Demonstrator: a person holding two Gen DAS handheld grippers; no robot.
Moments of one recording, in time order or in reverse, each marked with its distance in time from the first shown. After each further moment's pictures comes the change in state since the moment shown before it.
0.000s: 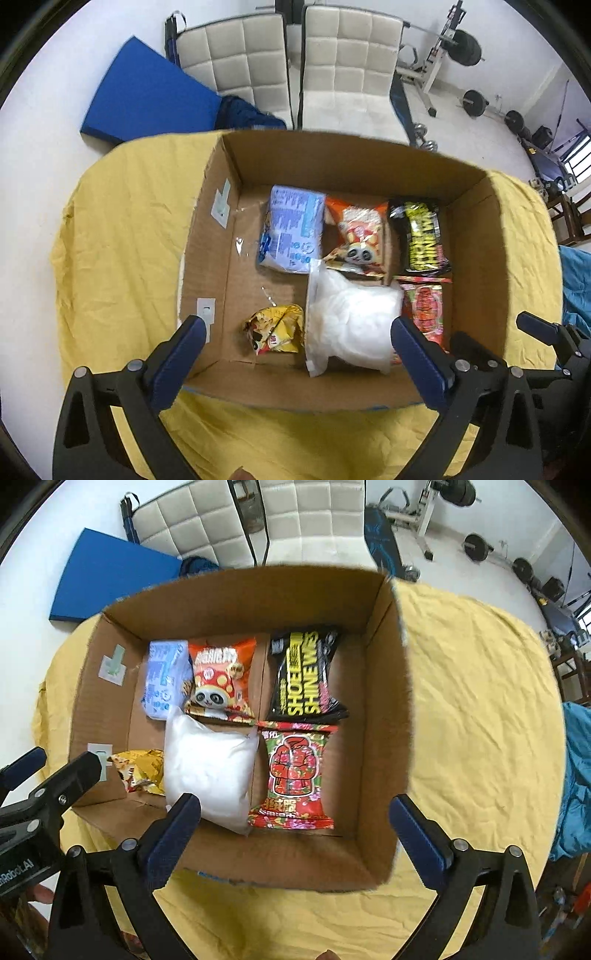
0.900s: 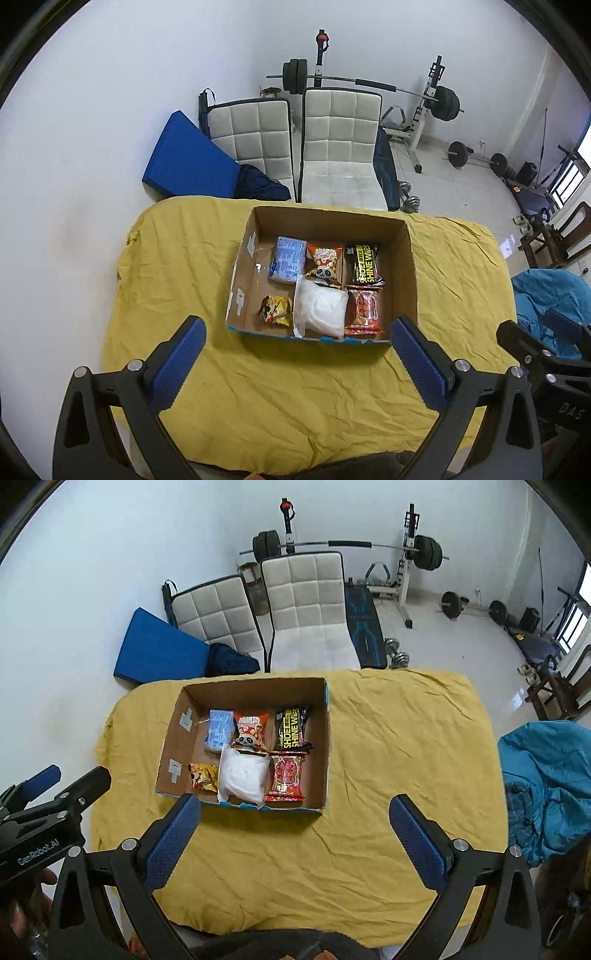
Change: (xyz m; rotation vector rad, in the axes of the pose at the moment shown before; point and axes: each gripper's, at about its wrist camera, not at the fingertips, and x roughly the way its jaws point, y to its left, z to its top) left arm -0.212 -0.024 -0.074 -0.025 -0.246 0.016; right arm -0.252 -0.031 -0.106 0.020 -0.311 0.038
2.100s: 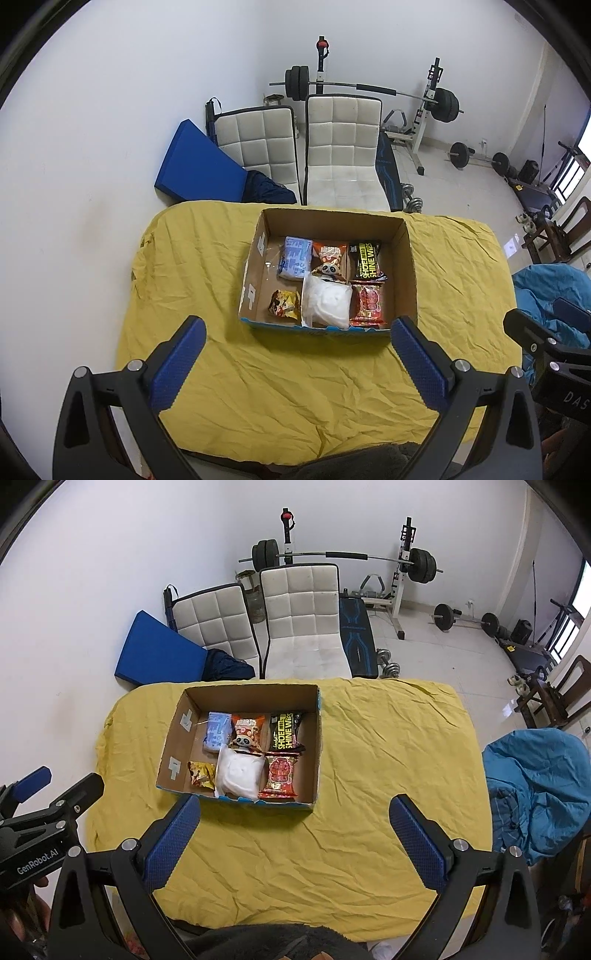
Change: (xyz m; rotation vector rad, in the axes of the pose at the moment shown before) left arm -0.031 -0.001 -0.018 0.018 -0.026 0.028; right arm -0.040 0.009 -0.012 -0.030 -0.030 -0.044
